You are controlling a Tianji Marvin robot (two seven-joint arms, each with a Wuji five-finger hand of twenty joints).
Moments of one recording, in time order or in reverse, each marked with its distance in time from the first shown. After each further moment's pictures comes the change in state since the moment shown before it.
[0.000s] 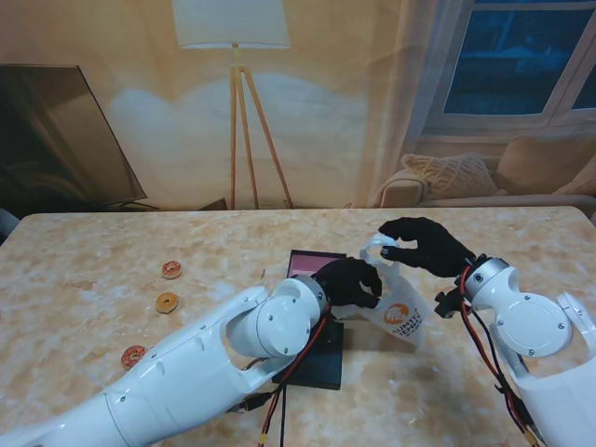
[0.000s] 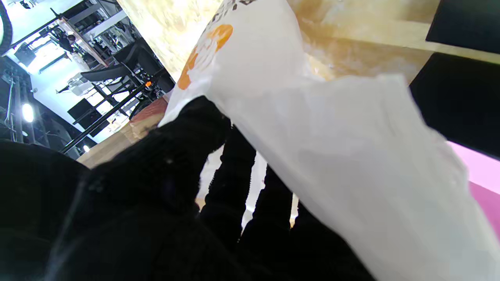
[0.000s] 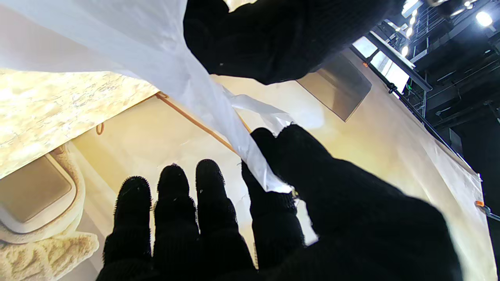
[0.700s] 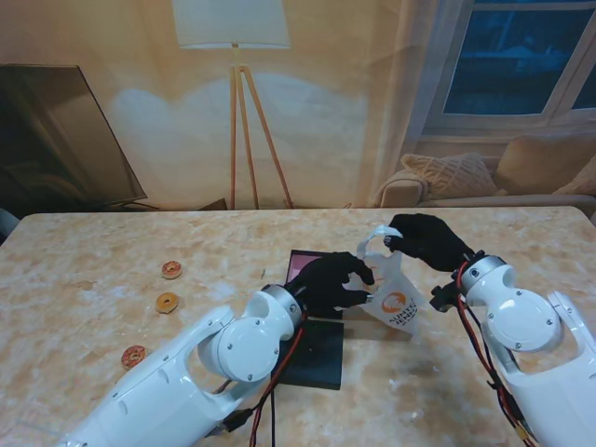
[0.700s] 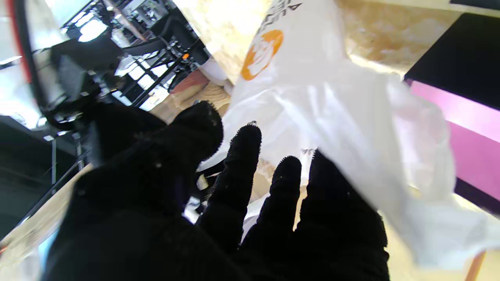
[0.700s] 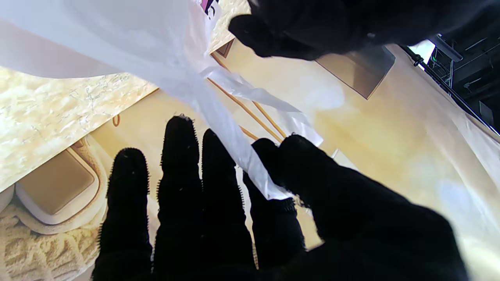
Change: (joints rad) left arm 0.203 0.067 -0.171 -0.163 0.102 -0.185 0.030; right arm 0.025 -0.020 -0.025 0.027 0.006 0.080 -0.069; left_hand -0.073 0.060 0.042 0.038 -0.050 0.038 -0.131 -0.077 -0.101 0.058 -0.117 -0.034 -0.091 0.021 -0.116 -0.019 -0.087 0.014 -0.126 0.029; right_hand -0.058 0.070 0.007 0.103 -0.042 0.000 0.040 0.173 0.217 -0.094 0.335 0.329 0.269 -0.077 0.462 0.290 0.205 0.064 0.254 0.144
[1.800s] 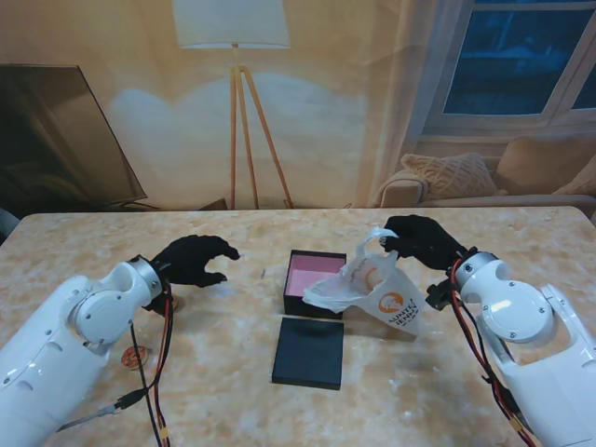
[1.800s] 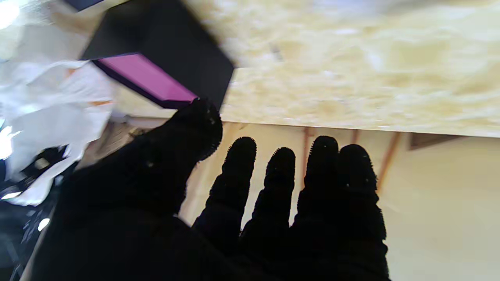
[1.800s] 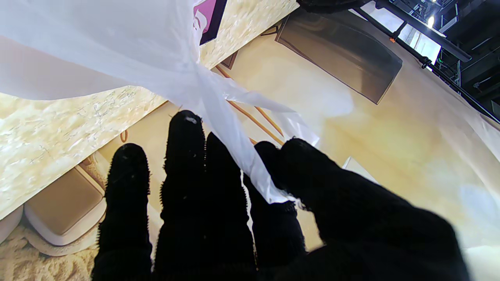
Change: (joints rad) left arm 0.088 0.146 -0.556 0.278 0.428 -0.591 -0.238; right arm 0.048 0.001 -0.031 0.047 0.029 0.038 0.038; left_hand -0.025 -0.040 0.075 0.000 -0.035 -0.025 -0.227 -0.111 0.088 -0.066 -0.030 -0.047 0.103 -0.025 -0.088 -0.061 0.084 -0.003 -0.057 -0.028; right_hand -0.020 0.026 0.008 0.023 -0.003 -0.001 0.017 0.035 0.009 -0.034 0.197 0.180 0.014 -0.048 0.311 0.170 0.025 0.008 0.114 0.095
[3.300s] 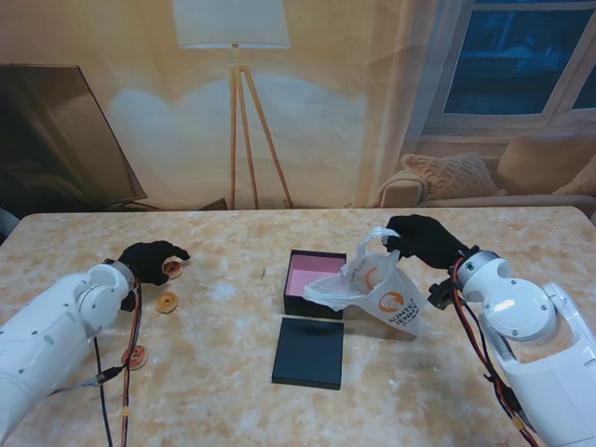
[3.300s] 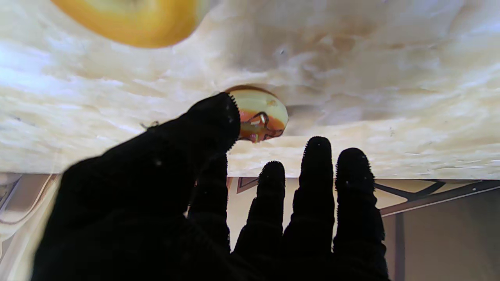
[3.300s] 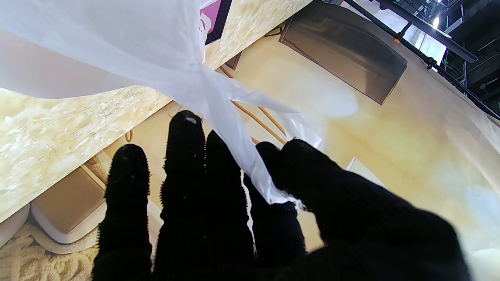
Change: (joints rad) left arm -0.331 0.020 0.288 0.649 0.088 0.126 0.296; right arm 0.003 0.003 0.007 0.000 -0.004 0.013 0.015; left_hand 0.049 -0.117 0.124 0.000 -0.165 -0.263 0.086 -0.089 -0.101 -0.089 -0.076 -0.097 0.012 -0.058 -0.050 -0.057 -0.011 -0.012 -0.147 -0.075; right_hand -0.009 0.007 0.000 0.009 0.000 -0.004 0.001 0.012 0.000 0.000 0.000 0.001 -0.002 0.000 0.000 0.000 -0.008 0.000 -0.001 0.000
